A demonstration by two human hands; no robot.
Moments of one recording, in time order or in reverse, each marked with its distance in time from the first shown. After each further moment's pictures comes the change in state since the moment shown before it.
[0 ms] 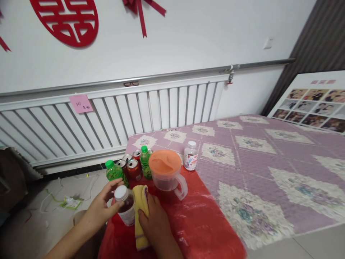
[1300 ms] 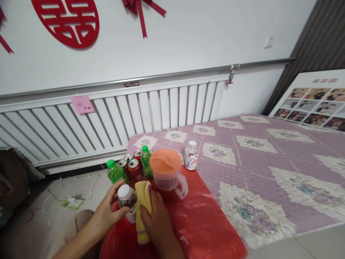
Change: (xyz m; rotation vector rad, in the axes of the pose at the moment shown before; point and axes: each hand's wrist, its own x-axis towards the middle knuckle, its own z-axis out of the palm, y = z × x) left_hand -0.010 -0.022 0.013 0.067 0.011 0.046; right_hand -0.002 0.009 0.004 0.137 0.224 -0.119
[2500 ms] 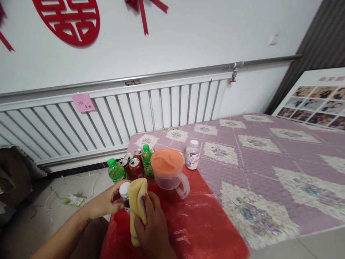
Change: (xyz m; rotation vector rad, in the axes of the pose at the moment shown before) left_hand 0.034 0.017 -0.030 -0.155 -0.595 -0.075; right_hand -0.018 -0.008 0.010 -0.079 0.190 -0.321
